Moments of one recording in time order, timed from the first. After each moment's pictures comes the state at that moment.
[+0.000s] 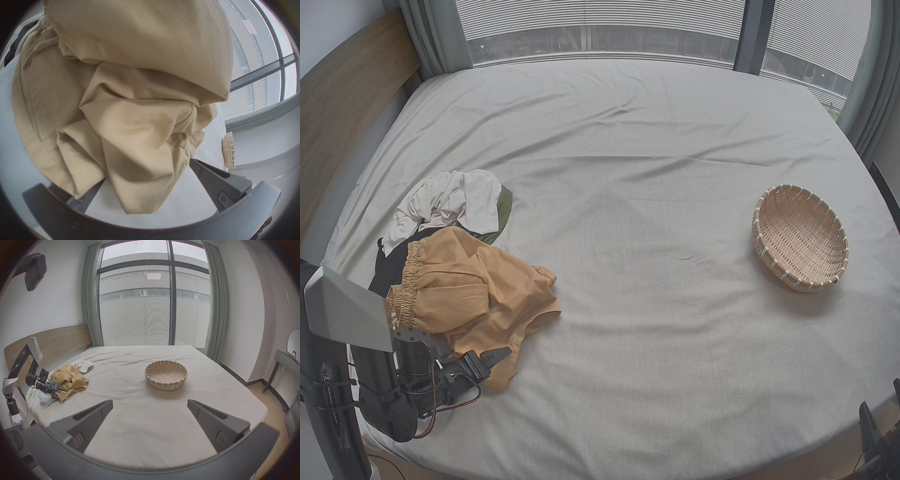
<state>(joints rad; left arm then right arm) -0.18 2.27 -0.21 -1.55 -0.24 -0.73 0.00 0.02 -0.02 0.00 0.01 -0.01</state>
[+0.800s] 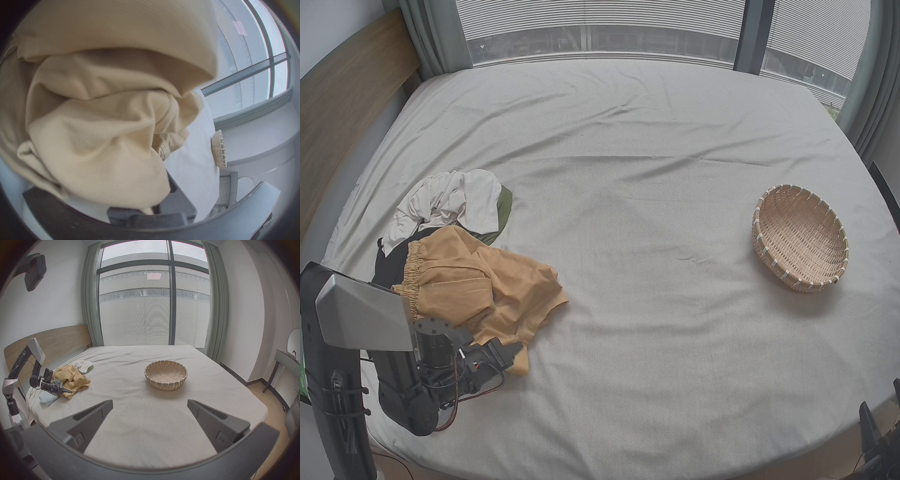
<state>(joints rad) -0.30 2.30 -0.35 -1.55 -0.24 -0.76 0.00 0.02 -0.02 0.00 0.01 0.00</state>
